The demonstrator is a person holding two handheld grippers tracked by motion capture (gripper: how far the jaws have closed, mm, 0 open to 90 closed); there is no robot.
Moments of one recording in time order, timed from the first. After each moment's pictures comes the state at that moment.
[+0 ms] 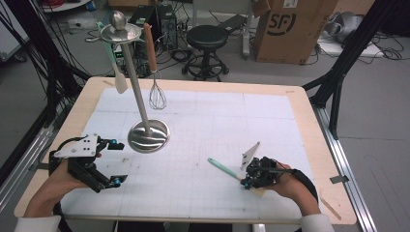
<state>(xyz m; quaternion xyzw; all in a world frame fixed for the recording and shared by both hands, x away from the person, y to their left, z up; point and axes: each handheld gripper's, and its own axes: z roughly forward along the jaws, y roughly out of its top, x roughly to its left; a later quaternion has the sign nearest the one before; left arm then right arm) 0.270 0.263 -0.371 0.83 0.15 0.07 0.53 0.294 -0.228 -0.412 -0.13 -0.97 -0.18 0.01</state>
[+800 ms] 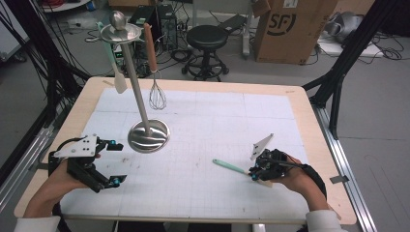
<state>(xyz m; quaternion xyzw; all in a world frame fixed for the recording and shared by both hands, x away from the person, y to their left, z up) 0.271 0.266 -0.375 0.83 0.16 0.07 0.53 0.306 -0.252 -0.396 -0.17 -0.96 -0.20 -0.03</state>
